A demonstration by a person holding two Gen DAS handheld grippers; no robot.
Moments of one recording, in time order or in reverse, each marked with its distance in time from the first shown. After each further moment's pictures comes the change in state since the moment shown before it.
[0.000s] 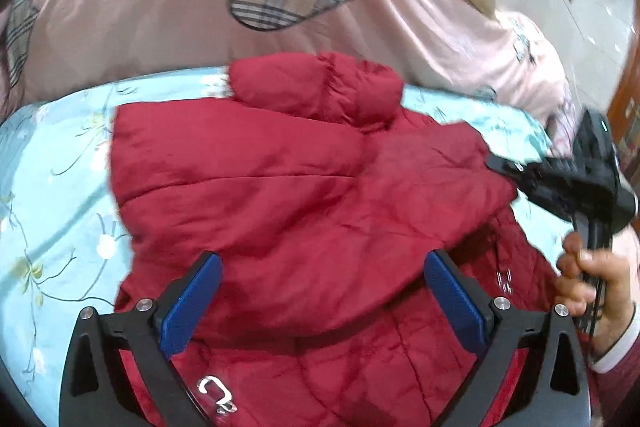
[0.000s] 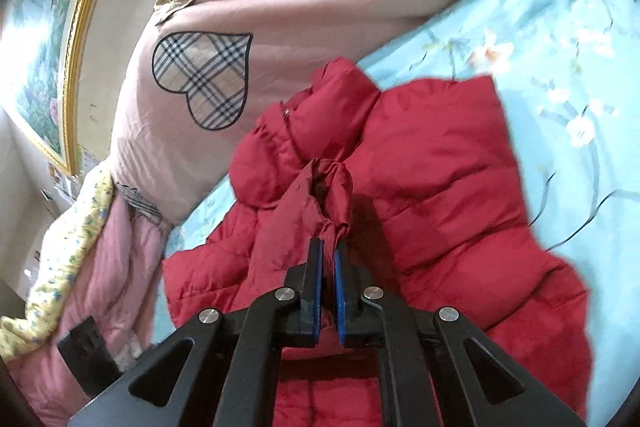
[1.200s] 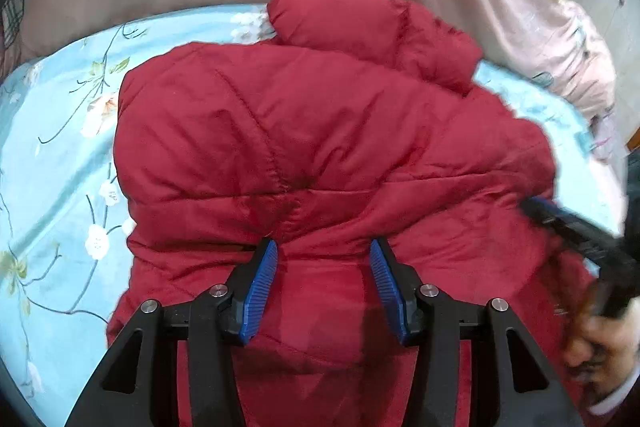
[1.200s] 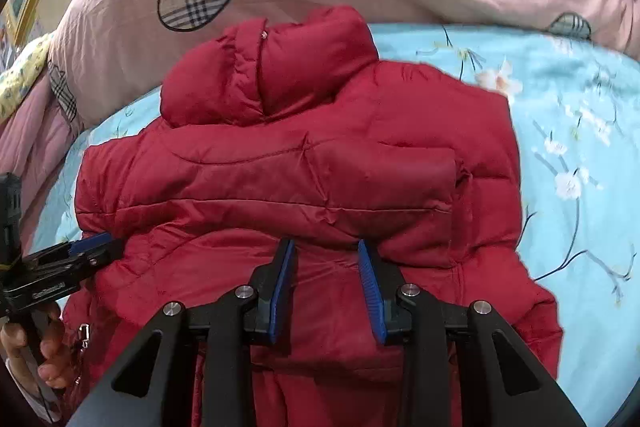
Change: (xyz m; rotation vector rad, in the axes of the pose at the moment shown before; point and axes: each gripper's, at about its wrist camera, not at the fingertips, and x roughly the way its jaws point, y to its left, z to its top) left arm 0.080 0.031 0.021 -0.085 0.167 0.042; right arm 0.057 0.026 -0.030 -0.346 0.108 -0.343
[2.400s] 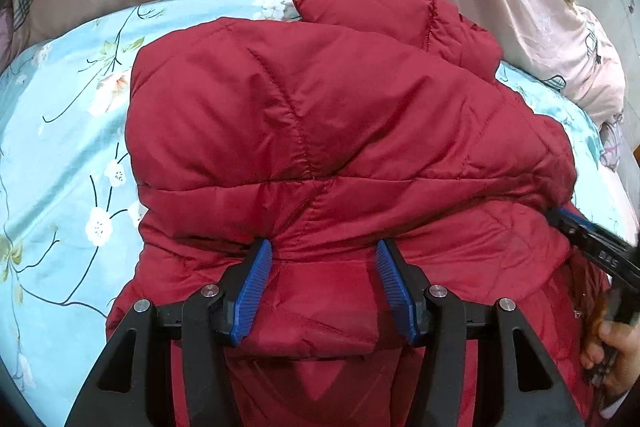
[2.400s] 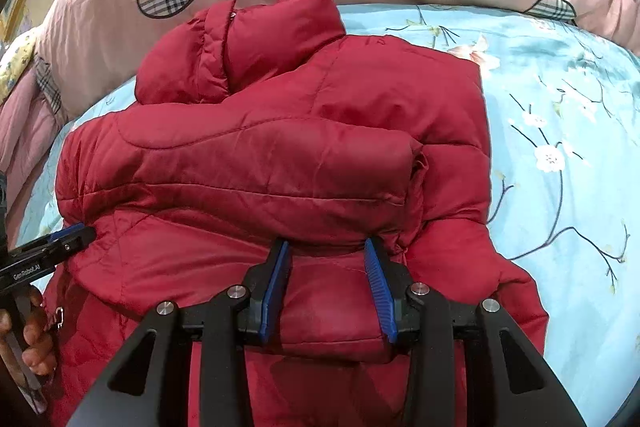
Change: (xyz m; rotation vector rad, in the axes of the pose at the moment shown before) left arm 0.019 0.017 -0.006 -0.025 0.008 0.075; right arm 0.001 -0.011 -0.016 0.000 0.023 -0.078
